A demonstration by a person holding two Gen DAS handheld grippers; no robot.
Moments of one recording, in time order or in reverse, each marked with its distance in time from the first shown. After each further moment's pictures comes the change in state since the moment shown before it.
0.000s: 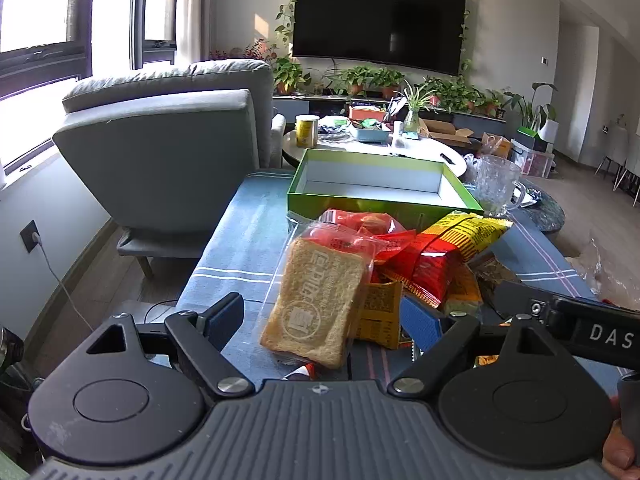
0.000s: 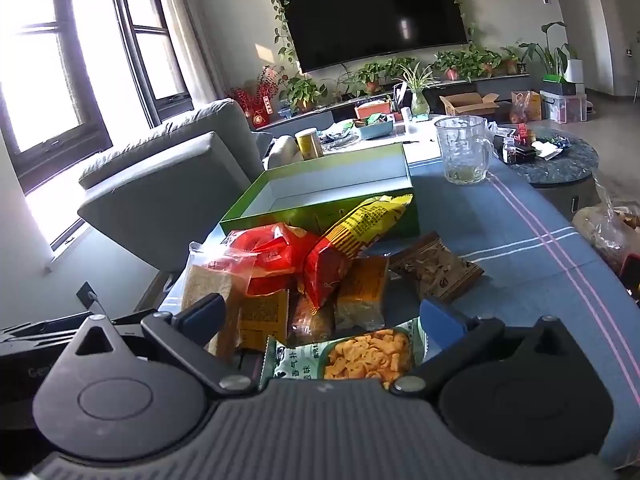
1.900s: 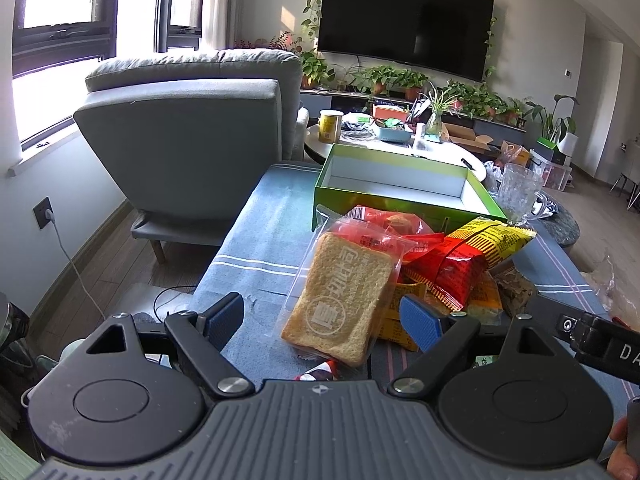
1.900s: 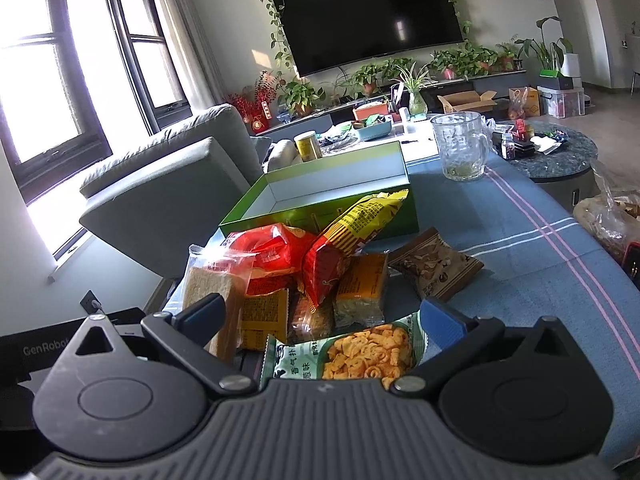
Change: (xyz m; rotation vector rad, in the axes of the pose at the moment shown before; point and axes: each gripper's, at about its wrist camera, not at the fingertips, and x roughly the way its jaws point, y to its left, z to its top) left arm 0.004 0.016 -0.002 -0.069 0.015 0.035; right arm -0.001 -0.004 -0.005 0.029 -0.013 0.012
